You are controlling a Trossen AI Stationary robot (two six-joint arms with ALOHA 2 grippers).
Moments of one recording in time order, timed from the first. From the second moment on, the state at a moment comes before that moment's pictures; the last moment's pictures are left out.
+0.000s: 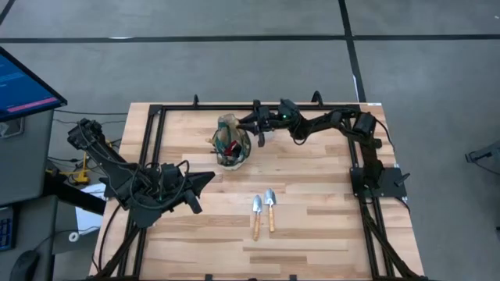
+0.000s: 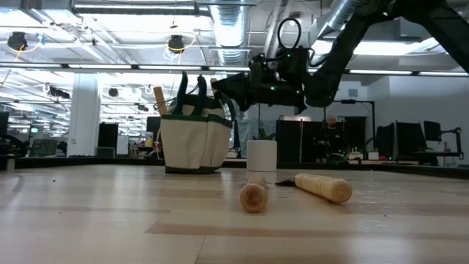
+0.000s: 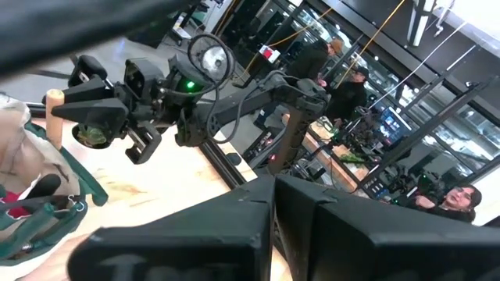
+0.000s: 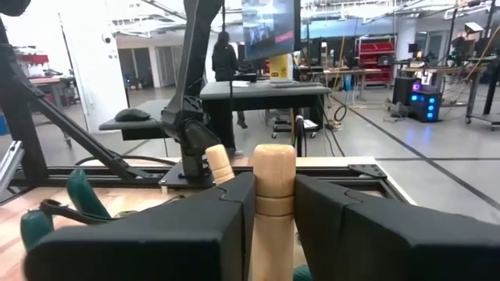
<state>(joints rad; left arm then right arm) -0.76 1.26 1.15 -0.17 -1.34 -1.00 -0.48 2.07 1.06 1.12 -0.60 0.10</state>
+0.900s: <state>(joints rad) -0.76 1.26 1.15 -0.17 -1.28 -1.00 -0.49 1.91 1.06 0.86 -0.63 0.05</state>
